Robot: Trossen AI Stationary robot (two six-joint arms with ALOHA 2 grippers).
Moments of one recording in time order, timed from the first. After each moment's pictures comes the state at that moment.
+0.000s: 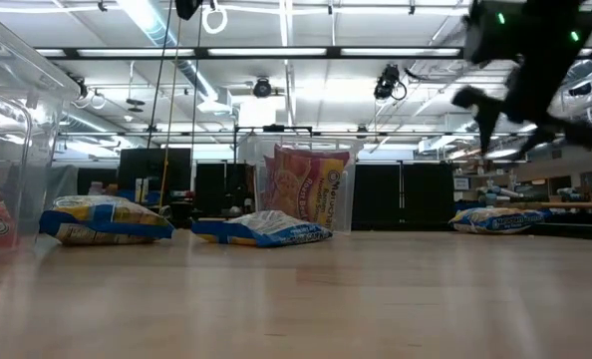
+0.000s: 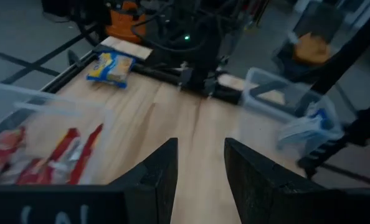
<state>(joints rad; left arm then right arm) 0.00 1.08 1.12 -0.36 -0.10 -0.30 -0.07 1.04 0.68 -1.02 0.75 2.09</state>
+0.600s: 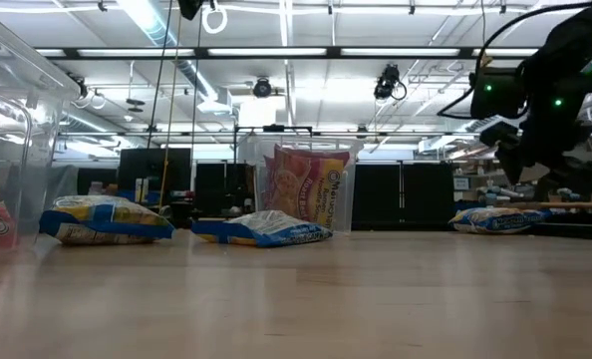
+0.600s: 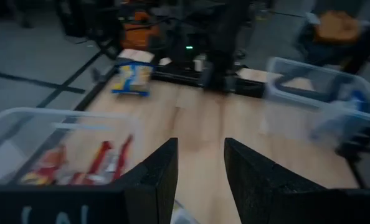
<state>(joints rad) 0.04 1.09 1.12 -0.37 -0.13 -0.13 -0.52 0.97 0.41 -0.72 0.84 2.19</state>
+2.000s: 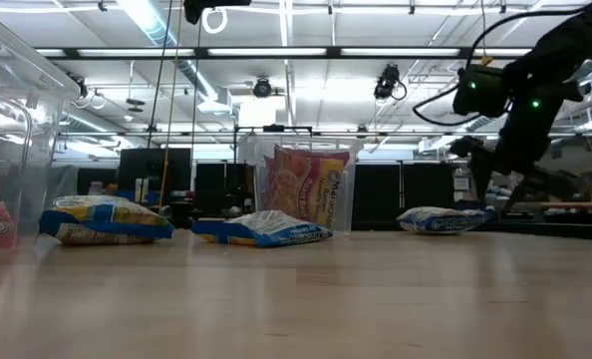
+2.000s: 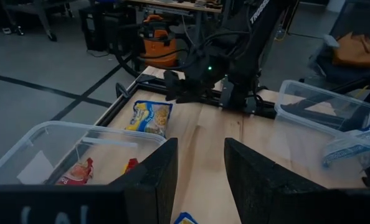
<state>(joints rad) 0.15 1.09 1.12 -0.30 -0.11 -0.12 -0.54 1.07 0.42 -0.46 0.62 1.81</state>
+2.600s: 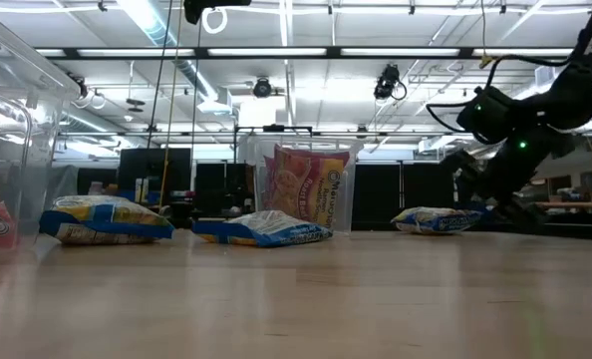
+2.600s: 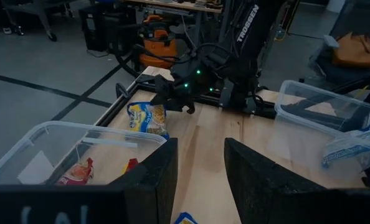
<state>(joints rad) 0.15 1.09 1.12 -0.30 -0.11 -0.12 -0.70 1.30 0.21 0.37 0.59 1.58</state>
